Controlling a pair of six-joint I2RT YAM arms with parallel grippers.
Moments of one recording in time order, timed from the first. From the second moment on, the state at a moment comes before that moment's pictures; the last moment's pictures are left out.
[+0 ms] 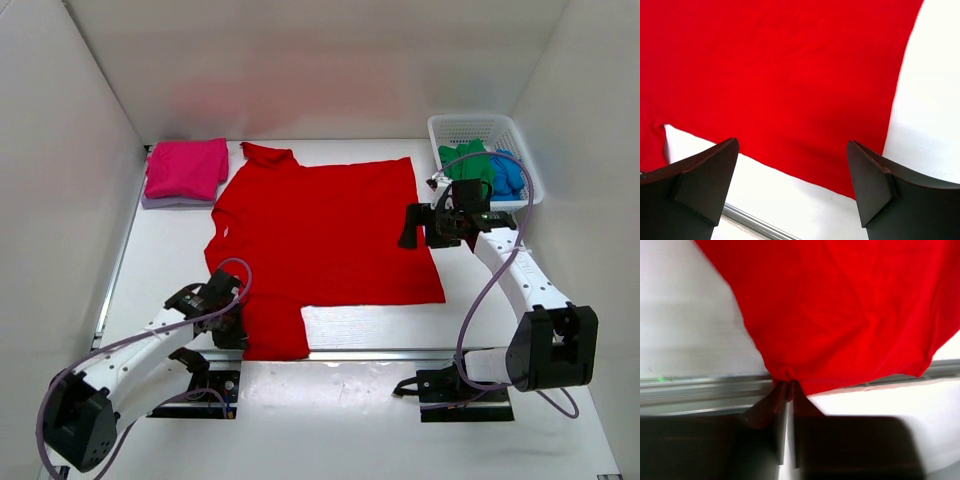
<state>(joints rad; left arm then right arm) -0.53 0.86 0.43 -0.86 0.13 -0.73 0.11 1.31 1.01 -0.61 -0.34 0.06</state>
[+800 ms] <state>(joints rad) -0.47 0.93 0.68 -0.85 0.09 -0.68 0.06 1.25 0.80 -0.77 -0.13 0.27</state>
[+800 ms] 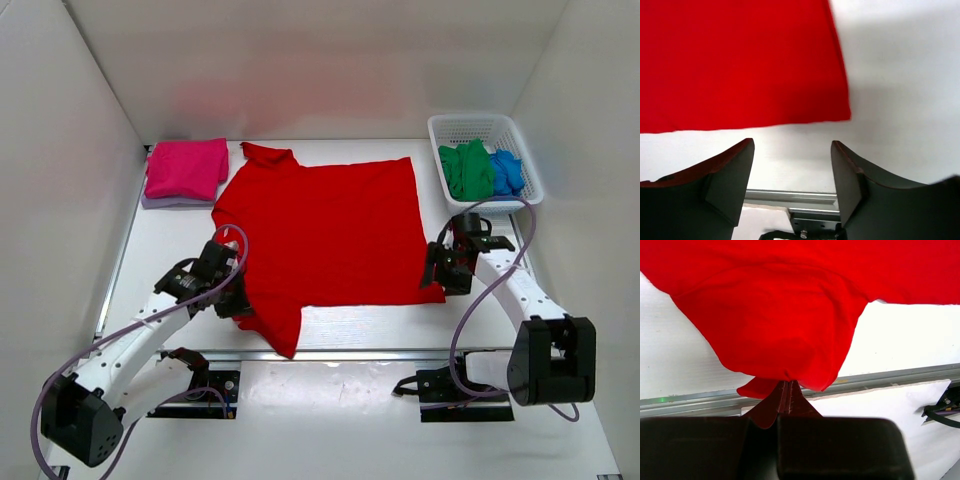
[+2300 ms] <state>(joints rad) -0.34 0.76 0.75 -0.99 0.12 -0.62 0.06 1.34 0.72 -0.70 -0.02 0.34</state>
